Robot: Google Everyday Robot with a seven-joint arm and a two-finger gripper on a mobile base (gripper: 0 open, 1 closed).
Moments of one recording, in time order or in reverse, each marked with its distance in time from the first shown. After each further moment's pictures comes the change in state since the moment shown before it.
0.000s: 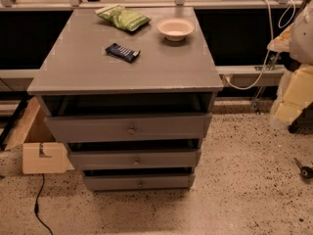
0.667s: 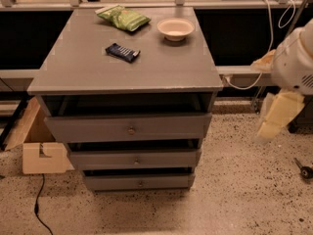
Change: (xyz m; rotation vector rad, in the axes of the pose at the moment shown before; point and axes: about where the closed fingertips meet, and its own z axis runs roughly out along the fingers) arm -0.002 0.009 0.050 -0.031 -0.076 -0.039
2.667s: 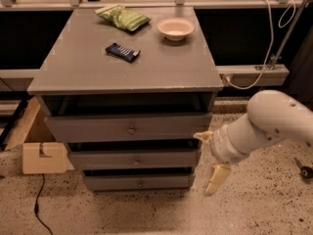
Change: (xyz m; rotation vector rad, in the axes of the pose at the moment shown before) arm 0.000 0.068 0.251 -0.215 -0.265 -0.162
